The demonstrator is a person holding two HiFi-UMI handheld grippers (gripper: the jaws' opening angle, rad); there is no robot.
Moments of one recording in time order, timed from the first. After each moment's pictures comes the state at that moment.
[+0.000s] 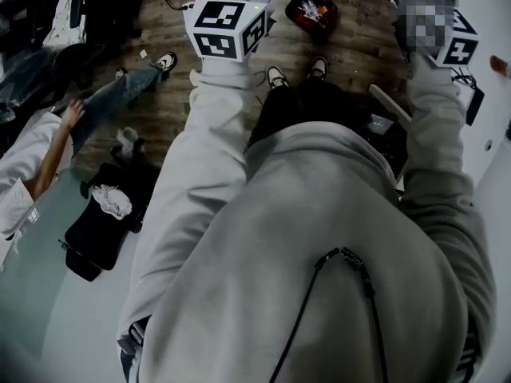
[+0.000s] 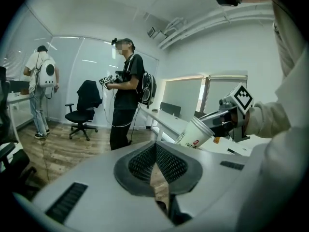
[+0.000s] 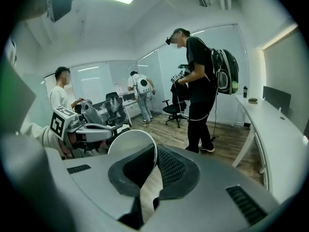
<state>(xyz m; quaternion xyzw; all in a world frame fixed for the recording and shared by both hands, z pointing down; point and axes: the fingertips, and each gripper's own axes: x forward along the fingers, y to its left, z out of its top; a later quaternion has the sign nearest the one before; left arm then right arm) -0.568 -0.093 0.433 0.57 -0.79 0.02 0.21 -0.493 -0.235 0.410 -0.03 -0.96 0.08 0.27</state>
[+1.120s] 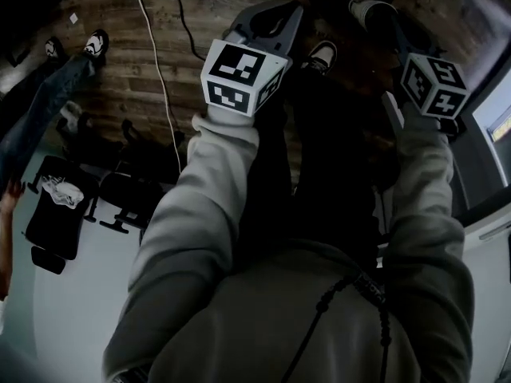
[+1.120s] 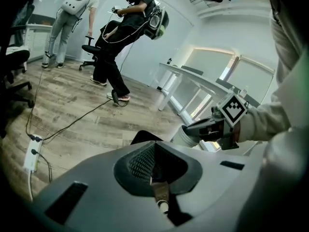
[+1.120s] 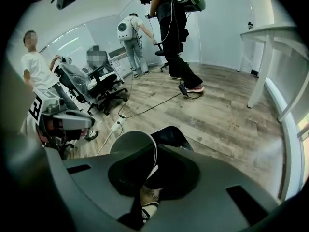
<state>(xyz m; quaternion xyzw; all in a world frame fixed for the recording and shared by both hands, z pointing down) -0.474 -0.043 0.924 0.51 -0.74 -0.03 0.43 -0.422 -0.200 0.949 -0.05 -0.86 0.11 0.49</state>
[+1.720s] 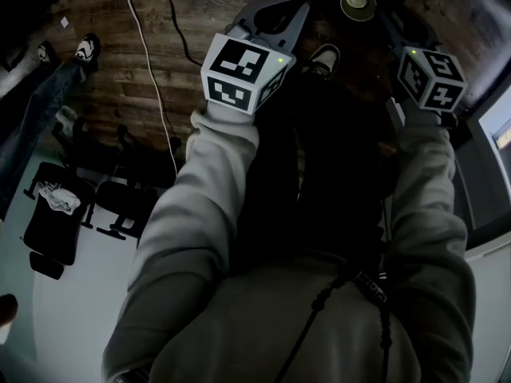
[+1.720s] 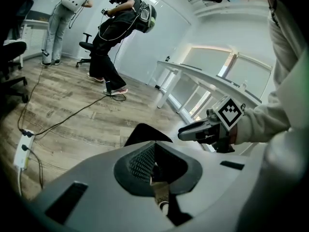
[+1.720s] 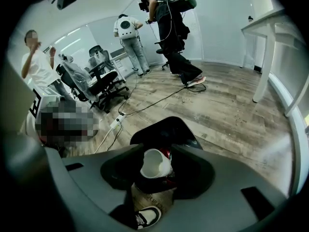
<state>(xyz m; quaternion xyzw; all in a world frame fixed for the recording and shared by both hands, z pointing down) -0.464 -0.055 0.981 0.53 -0.73 -0.03 0.43 -0.419 -0.192 1.018 -0.06 -0.86 0.12 0.48</state>
